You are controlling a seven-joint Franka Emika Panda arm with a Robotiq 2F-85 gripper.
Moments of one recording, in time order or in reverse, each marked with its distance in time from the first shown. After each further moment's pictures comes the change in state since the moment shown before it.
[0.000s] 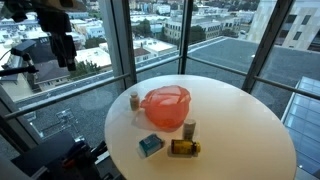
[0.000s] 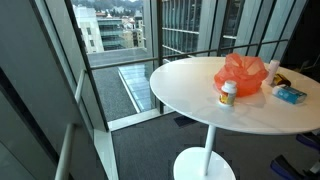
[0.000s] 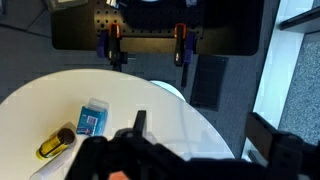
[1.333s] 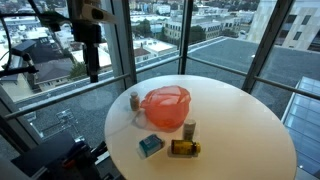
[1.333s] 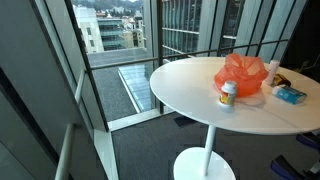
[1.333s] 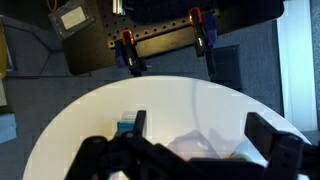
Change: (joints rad) arm -0.155 0.138 -0.093 0.020 -0.072 0.054 0.104
